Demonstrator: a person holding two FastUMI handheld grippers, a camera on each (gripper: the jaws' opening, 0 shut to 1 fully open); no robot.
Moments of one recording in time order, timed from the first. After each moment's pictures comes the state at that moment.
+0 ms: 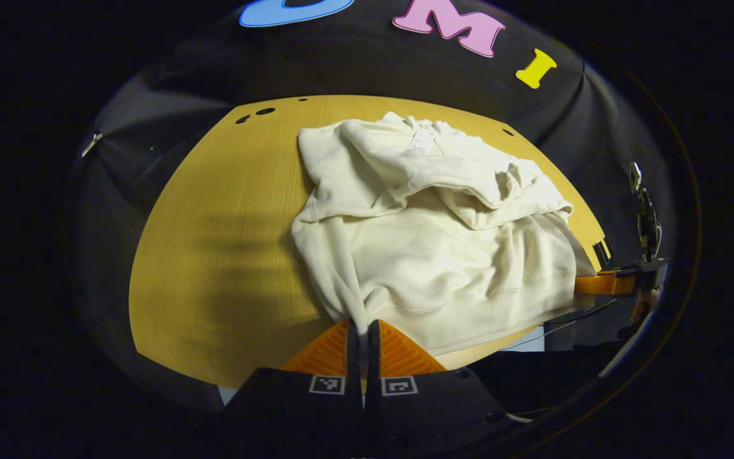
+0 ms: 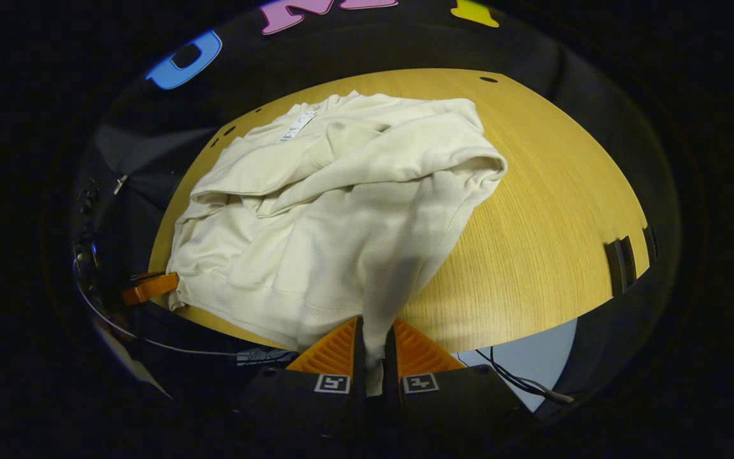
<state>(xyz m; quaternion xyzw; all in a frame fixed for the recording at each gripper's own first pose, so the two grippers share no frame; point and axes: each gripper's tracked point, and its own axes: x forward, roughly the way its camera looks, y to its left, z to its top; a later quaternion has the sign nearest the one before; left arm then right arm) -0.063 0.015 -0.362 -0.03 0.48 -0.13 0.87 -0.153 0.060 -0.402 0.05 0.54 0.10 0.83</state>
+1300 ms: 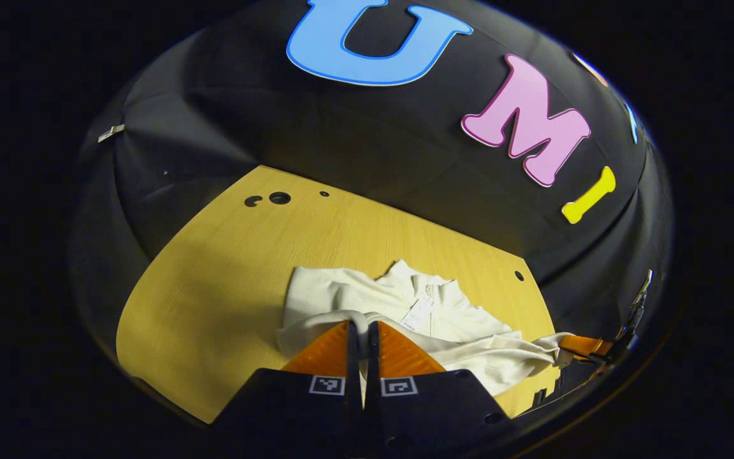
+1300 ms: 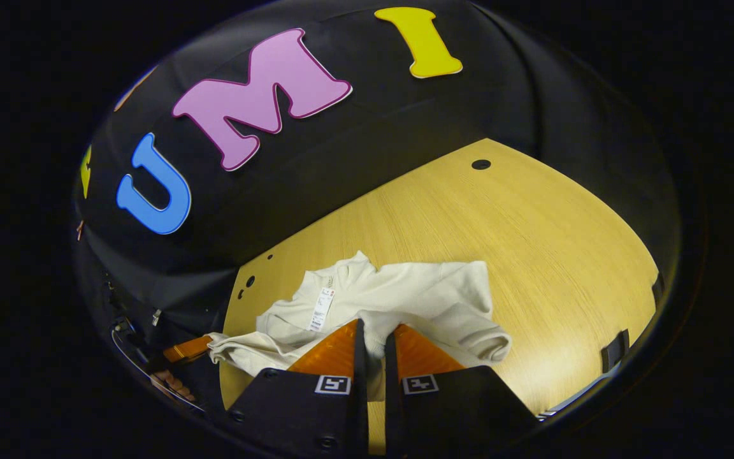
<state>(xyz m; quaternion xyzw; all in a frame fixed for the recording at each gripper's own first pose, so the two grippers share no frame) 0.152 0.000 -0.238 -0.20 0.34 -0.04 0.92 0.093 0.063 -0.281 0.22 0.38 0.06 0.90</state>
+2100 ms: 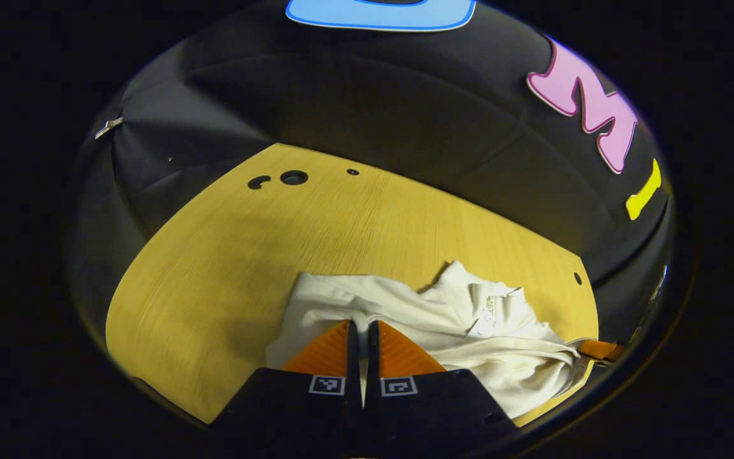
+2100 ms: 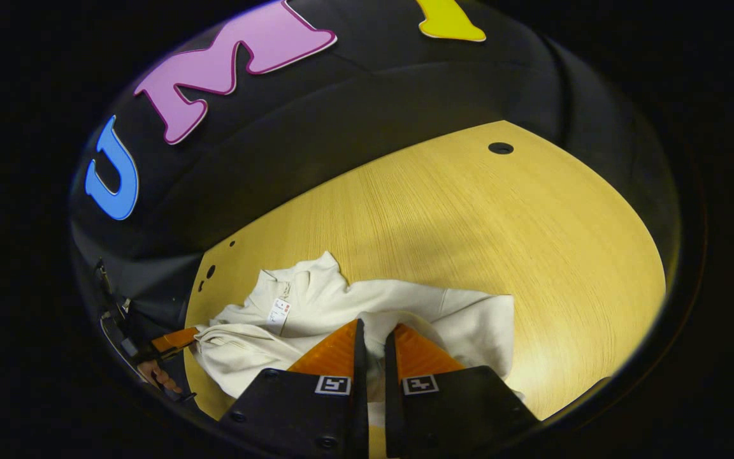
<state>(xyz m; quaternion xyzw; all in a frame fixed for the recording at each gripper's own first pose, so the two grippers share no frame) 0.227 0.005 -0.328 -0.17 0.39 0.05 0.90 0.180 0.070 -0.388 0.16 0.45 0.06 0.88</state>
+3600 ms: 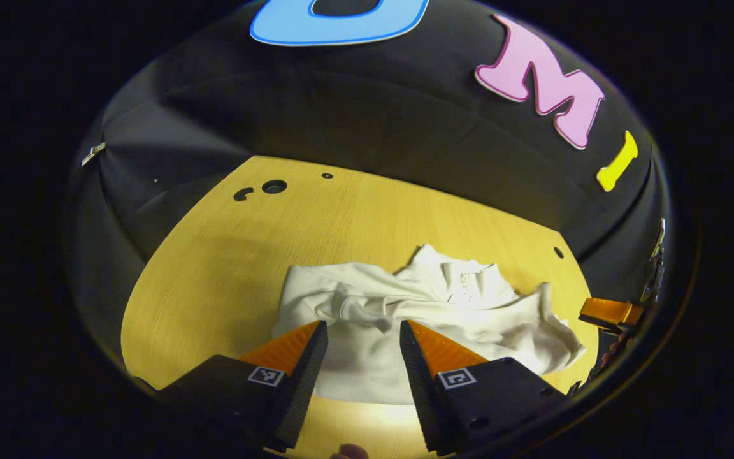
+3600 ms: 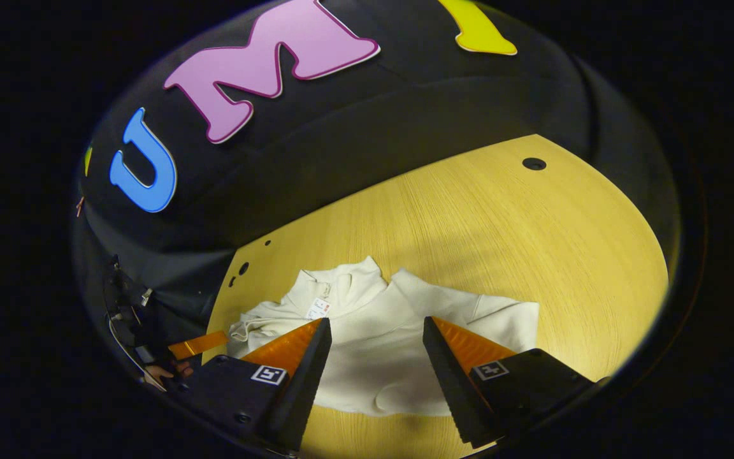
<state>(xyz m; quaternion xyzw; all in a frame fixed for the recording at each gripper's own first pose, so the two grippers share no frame) 0.178 -0.014 -0.277 -0.14 0.37 -0.02 0.92 0.162 0.101 -0.314 0.17 0.39 0.13 0.89</state>
